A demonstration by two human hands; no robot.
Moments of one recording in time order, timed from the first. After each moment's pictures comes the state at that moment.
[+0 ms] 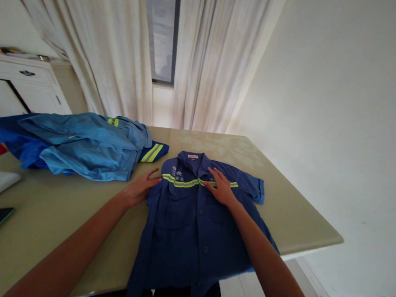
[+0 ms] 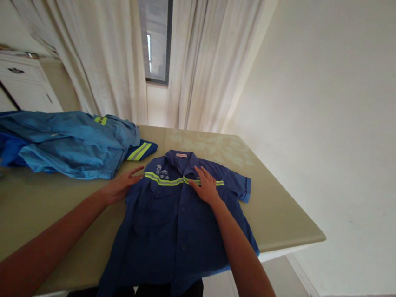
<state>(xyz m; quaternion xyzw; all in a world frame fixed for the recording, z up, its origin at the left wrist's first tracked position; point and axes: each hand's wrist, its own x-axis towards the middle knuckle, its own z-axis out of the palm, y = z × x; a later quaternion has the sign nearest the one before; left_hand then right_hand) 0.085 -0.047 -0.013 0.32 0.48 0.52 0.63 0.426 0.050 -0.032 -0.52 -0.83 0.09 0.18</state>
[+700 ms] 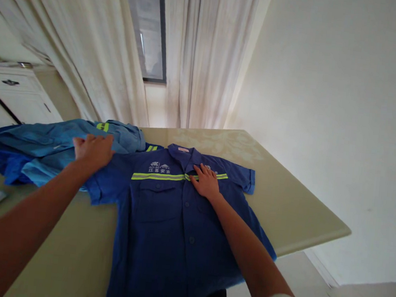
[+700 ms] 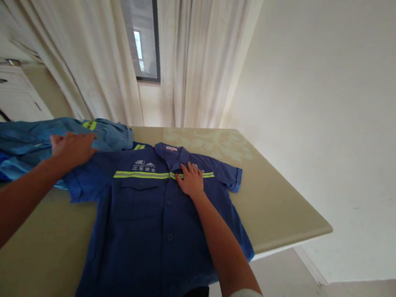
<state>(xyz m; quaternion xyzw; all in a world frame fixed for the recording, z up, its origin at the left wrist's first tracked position) -0.035 0.011 0.090 0.60 0.77 0.21 -0.03 0.361 0.062 -0.040 -0.55 -0.82 0.05 0.15</state>
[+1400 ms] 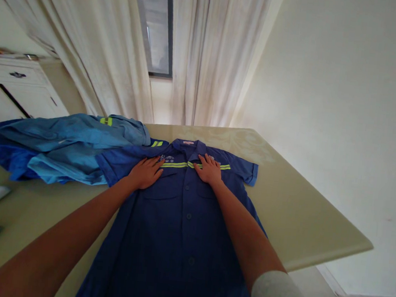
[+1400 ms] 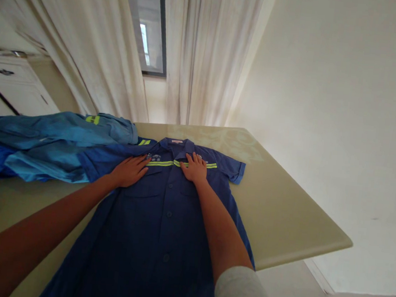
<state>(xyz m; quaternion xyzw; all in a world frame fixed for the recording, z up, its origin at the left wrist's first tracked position) 0.041 0.041 -0.041 0.78 0.62 0.05 -0.02 0.333 0.125 -0.041 -0.58 -0.80 0.06 0.11</state>
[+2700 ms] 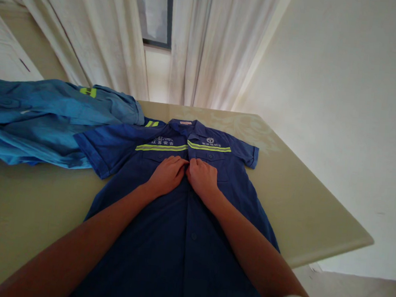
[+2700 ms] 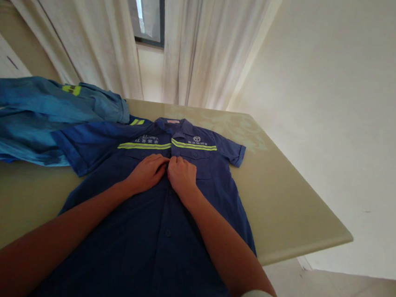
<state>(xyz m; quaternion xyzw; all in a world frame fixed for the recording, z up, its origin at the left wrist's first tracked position) 0.148 0.013 -0.041 0.80 0.53 0.25 0.07 0.306 0.030 -0.008 -0.53 -0.85 -0.01 0.05</state>
